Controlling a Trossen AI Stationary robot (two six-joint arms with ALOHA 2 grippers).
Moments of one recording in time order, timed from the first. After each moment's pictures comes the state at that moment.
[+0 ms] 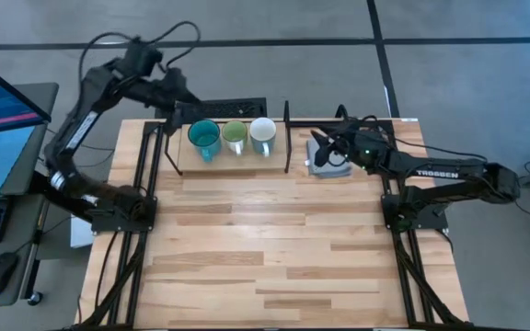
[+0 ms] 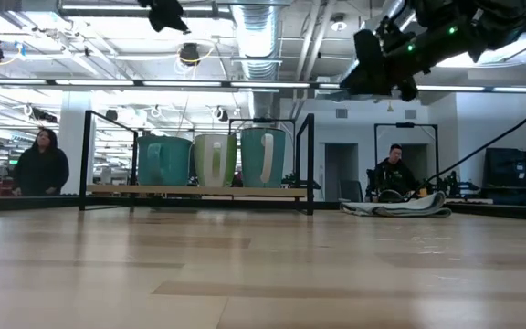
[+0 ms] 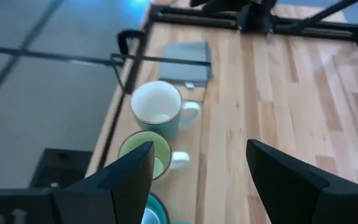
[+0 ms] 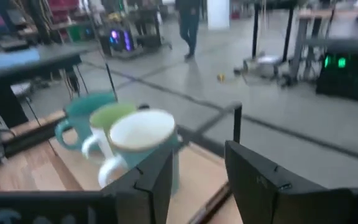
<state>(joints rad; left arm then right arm) 0.90 1.36 1.79 -1.25 0.58 0.53 -0.36 1.05 0.57 0.31 0.34 0.13</state>
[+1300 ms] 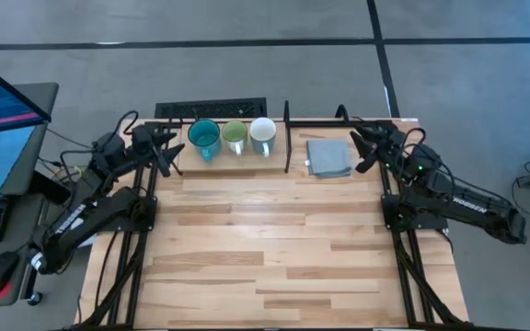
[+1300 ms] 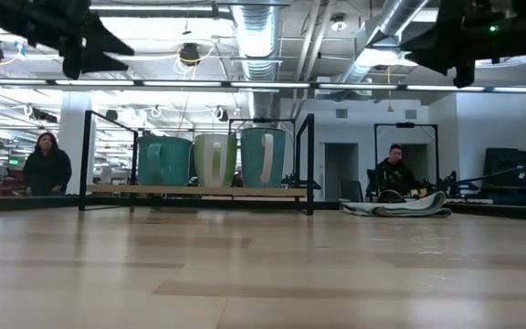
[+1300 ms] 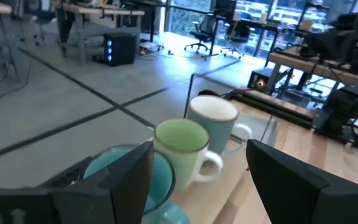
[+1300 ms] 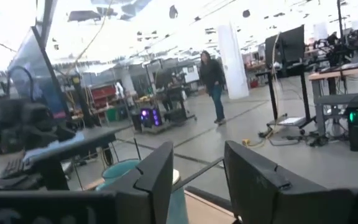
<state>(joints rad) 0.91 0.31 0.49 -0.30 0.30 -0.10 -0.49 0.37 0.28 0.29 0.16 0.16</state>
